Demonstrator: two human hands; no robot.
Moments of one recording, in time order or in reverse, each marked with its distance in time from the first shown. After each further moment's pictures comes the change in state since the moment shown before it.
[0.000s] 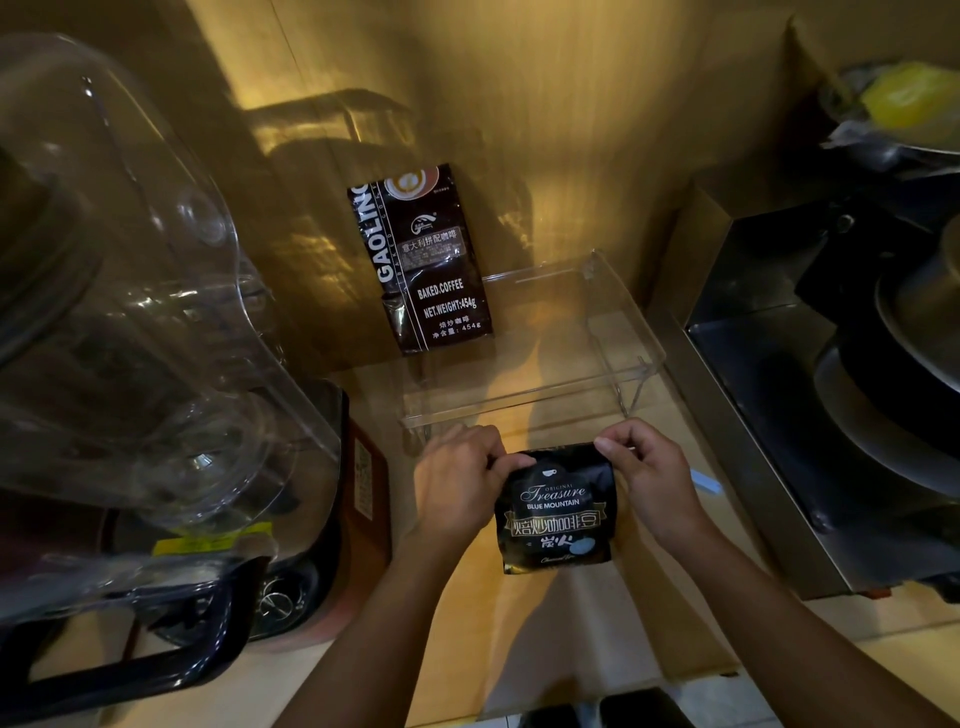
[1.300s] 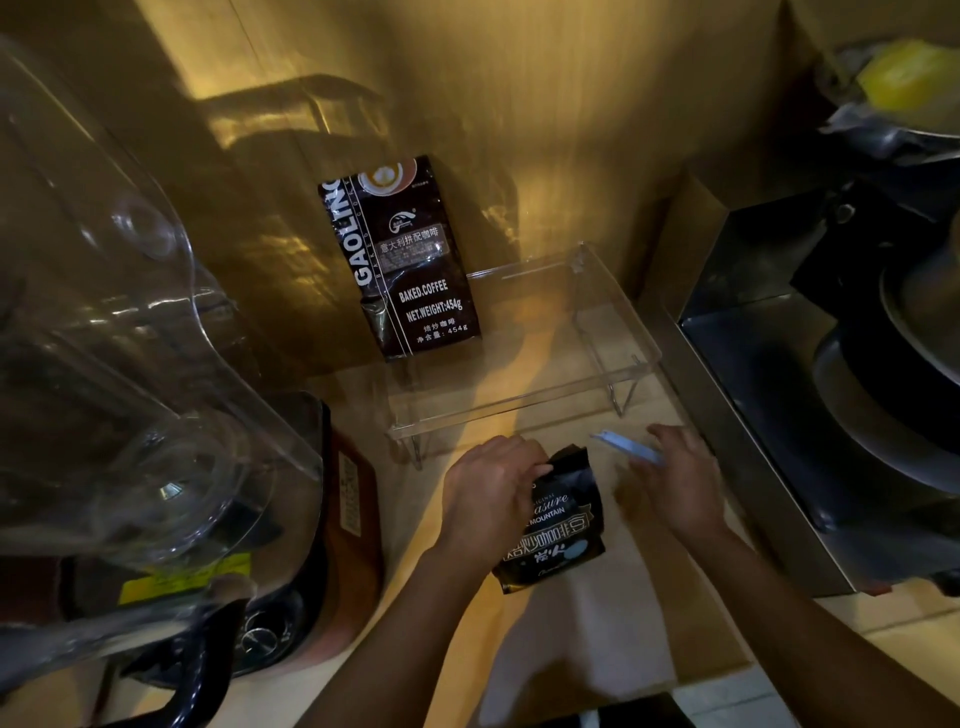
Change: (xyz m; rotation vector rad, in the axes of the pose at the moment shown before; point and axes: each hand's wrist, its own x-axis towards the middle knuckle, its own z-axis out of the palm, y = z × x) left_hand 0.004 0.018 0.012 -0.061 -0.088 0.314; right_hand 0.015 0.047 -0.030 -0.791 0.111 0.191
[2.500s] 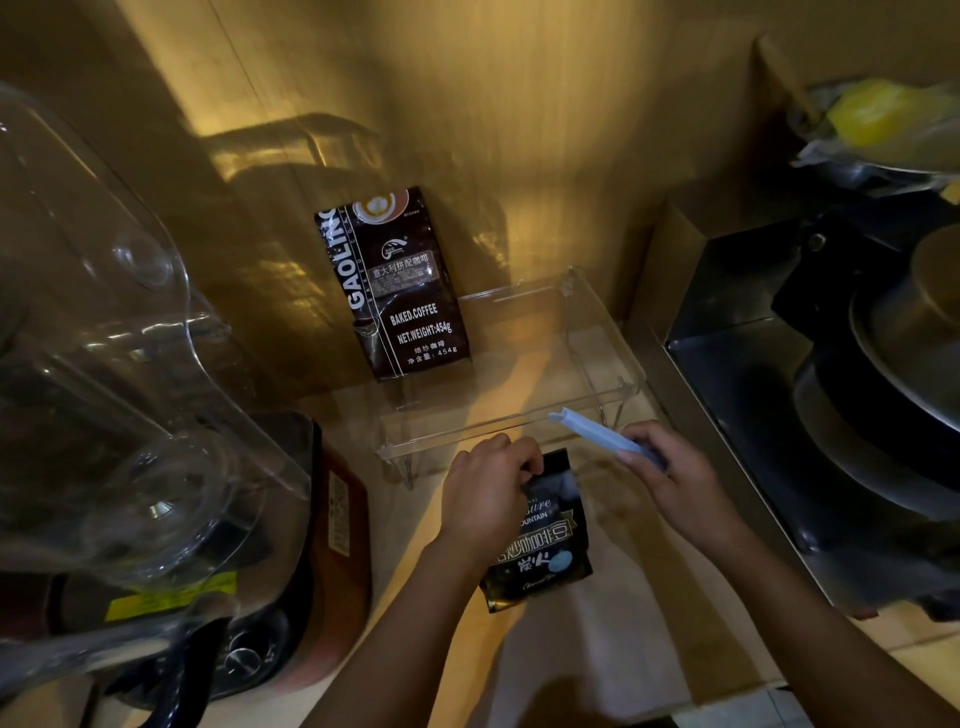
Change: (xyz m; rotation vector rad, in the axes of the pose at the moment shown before) left_hand 0.020 0.006 0.008 0.042 -0.124 -0.213; right_hand 0.000 -0.022 -0.047 0.487 -0.115 -0.344
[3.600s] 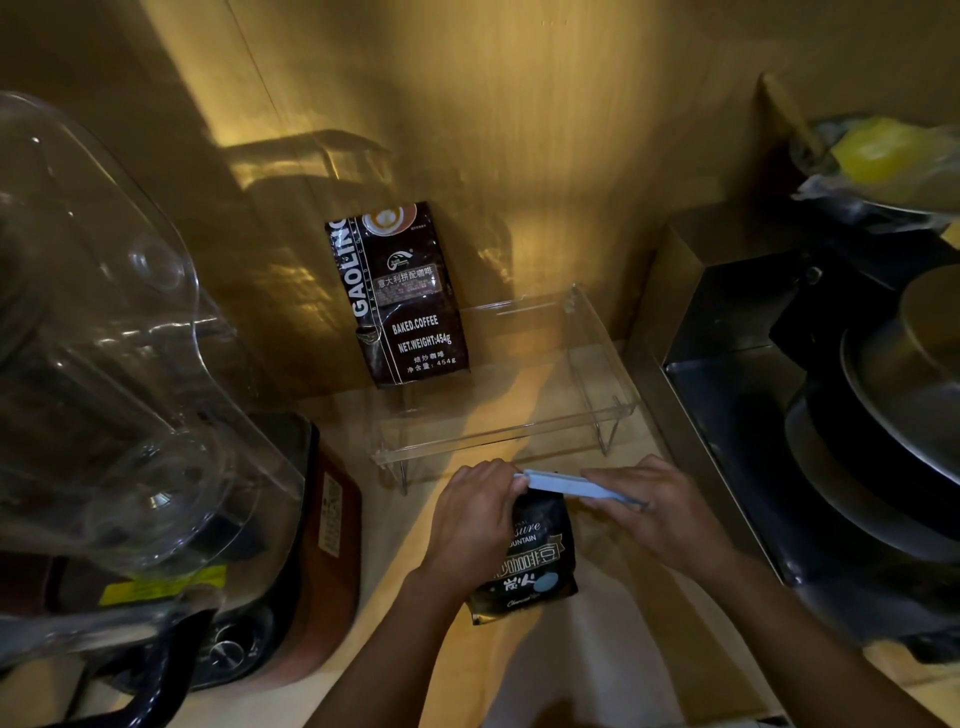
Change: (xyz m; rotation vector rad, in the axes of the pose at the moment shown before) left_hand -0.013 -0.002 0.008 -0.059 0.150 0.087; right_hand -0.001 -0.018 -0.007 -0.307 -0.125 -0.352
